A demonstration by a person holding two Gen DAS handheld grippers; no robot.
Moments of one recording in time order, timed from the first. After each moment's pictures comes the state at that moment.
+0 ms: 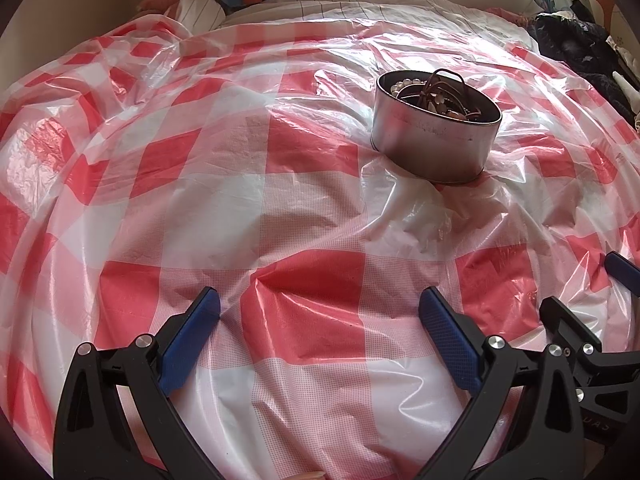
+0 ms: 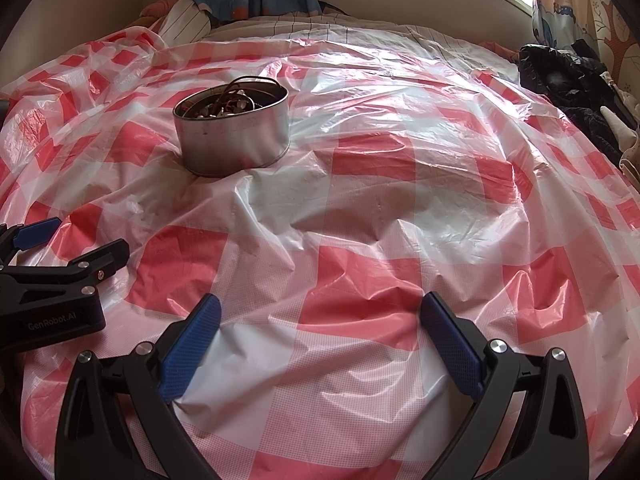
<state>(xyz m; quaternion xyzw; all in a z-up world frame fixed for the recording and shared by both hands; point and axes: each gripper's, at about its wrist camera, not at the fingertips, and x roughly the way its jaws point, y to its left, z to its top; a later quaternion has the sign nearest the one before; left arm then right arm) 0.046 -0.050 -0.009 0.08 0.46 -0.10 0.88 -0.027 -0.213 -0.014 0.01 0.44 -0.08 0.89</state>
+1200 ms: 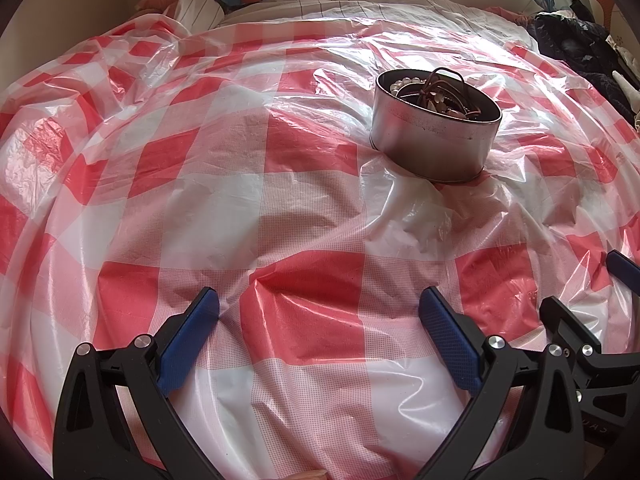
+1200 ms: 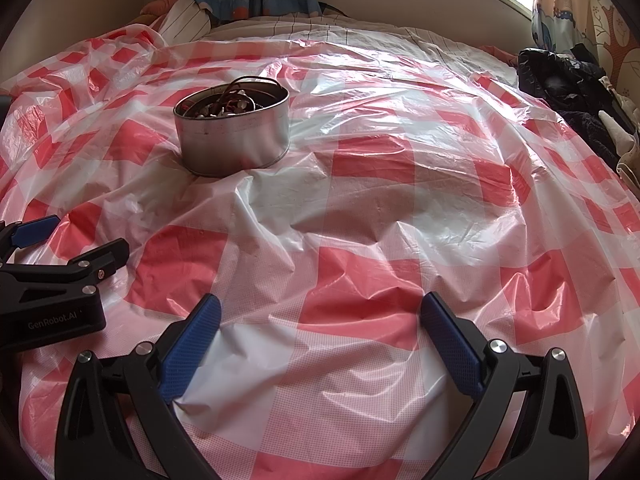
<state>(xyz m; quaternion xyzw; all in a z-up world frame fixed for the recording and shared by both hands) 0.046 -0.050 -0.010 0.08 0.46 -0.10 0.88 -0.027 -0.214 -0.014 0.01 0.44 -0.09 0.89</state>
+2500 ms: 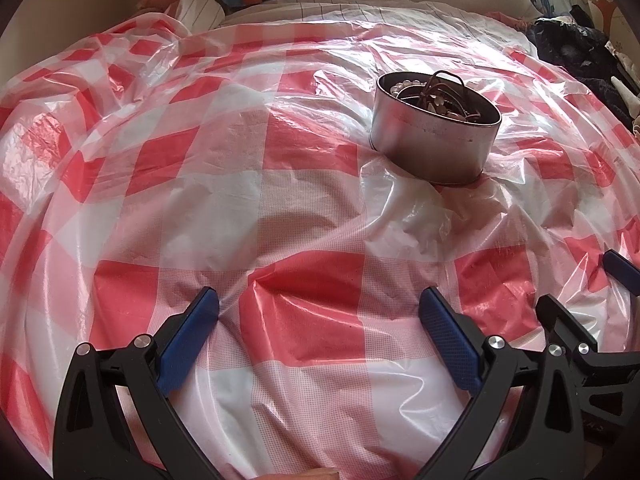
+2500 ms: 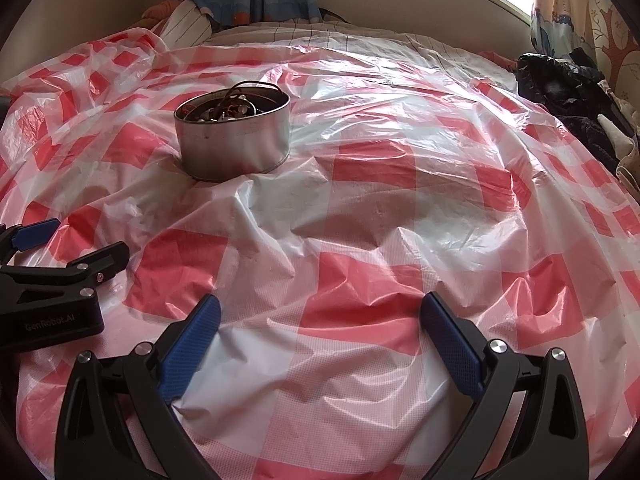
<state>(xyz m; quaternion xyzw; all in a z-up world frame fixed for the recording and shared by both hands) 0.046 -0.048 -0.012 0.07 0.46 -0.10 0.88 -0.025 -0.211 -0.016 0.00 0.43 -0.09 0.90</state>
